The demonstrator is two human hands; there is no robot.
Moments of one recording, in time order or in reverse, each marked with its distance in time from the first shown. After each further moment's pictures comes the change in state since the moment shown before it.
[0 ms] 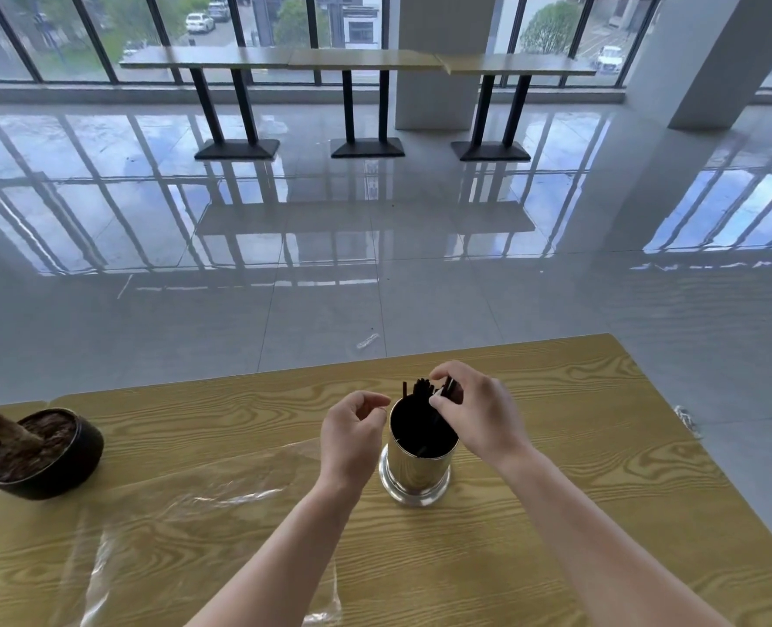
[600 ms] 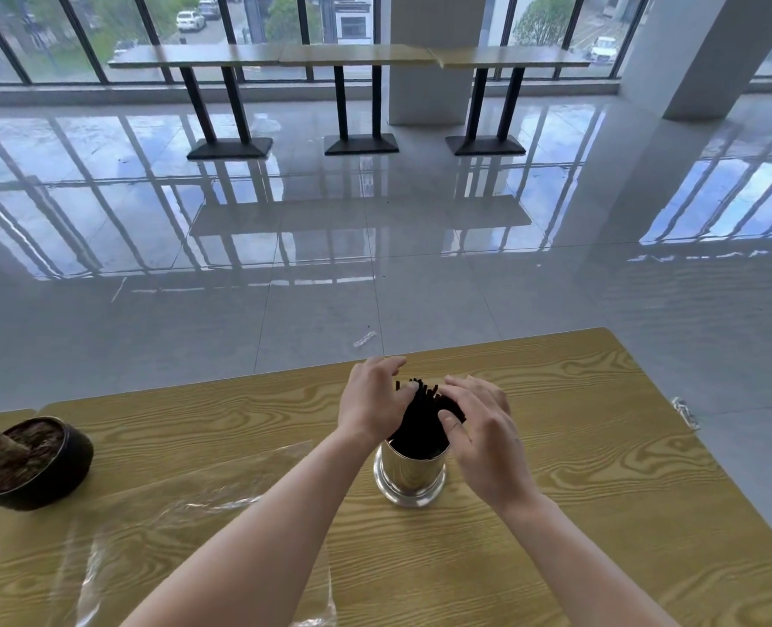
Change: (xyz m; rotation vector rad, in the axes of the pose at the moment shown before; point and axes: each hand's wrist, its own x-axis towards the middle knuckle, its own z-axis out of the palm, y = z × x) left_hand 0.043 0.029 0.033 0.627 -0.213 0.288; right_hand -0.034 0.026 0.015 0.030 0.142 -0.111
